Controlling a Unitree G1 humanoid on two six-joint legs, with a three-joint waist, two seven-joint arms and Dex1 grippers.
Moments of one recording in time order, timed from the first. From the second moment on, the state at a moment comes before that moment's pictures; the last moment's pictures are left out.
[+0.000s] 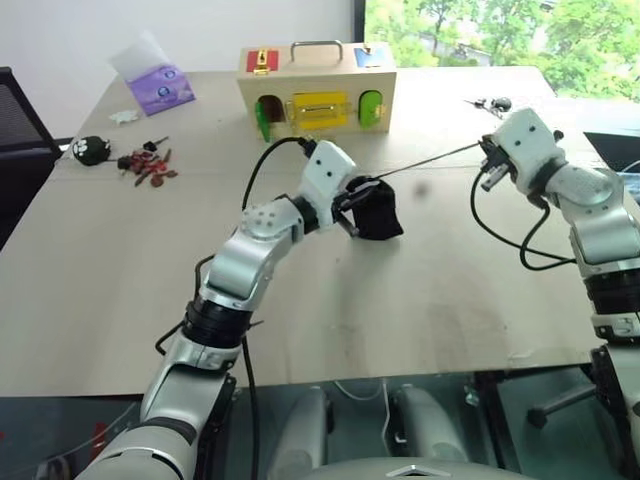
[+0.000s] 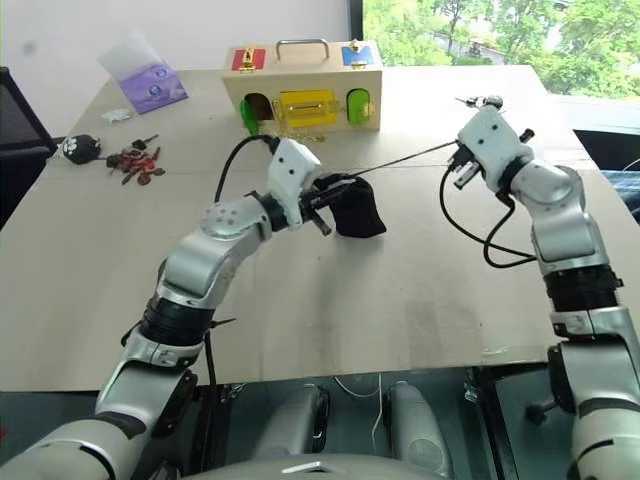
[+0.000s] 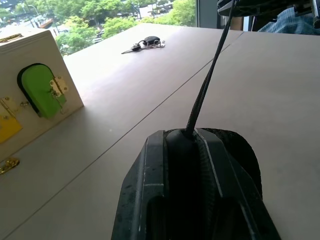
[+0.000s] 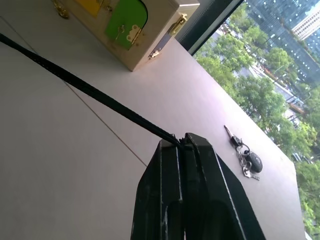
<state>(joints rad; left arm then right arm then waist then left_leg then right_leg) -0.64 0.39 -0.28 -0.05 -0.19 0.45 -0.52 -0.66 -0.67 0.06 0.19 -0.03 0.26 0.56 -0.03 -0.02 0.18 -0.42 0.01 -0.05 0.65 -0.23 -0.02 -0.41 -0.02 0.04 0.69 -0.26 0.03</state>
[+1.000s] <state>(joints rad) 0.12 0.56 0.32 -0.58 -0.72 0.77 -0.63 0.19 -0.67 -0.31 -0.58 0.47 0.56 0.70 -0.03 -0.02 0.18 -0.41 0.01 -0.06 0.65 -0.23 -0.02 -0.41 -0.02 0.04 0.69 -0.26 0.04</state>
